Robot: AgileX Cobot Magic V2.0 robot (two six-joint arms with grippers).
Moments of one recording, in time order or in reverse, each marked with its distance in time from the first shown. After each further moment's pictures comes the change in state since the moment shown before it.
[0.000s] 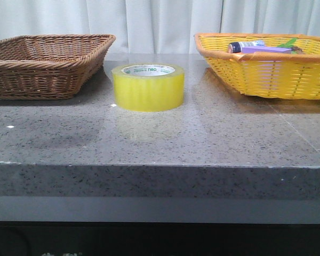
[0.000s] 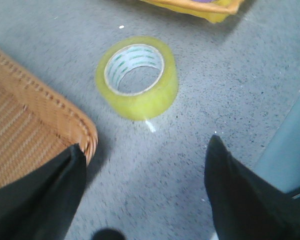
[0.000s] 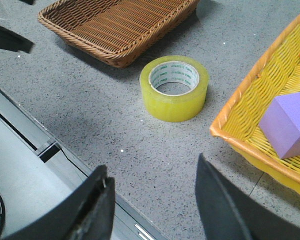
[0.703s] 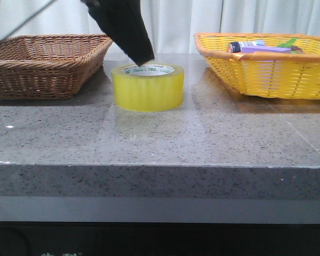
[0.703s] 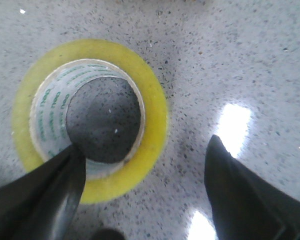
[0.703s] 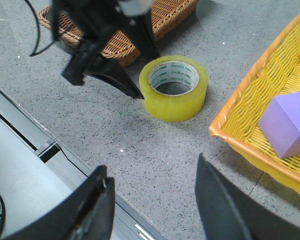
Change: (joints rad) left arm -0.042 0.668 -0.510 0.000 0.242 0.213; right arm 0.000 0.000 0.000 0.000 0.000 0.000
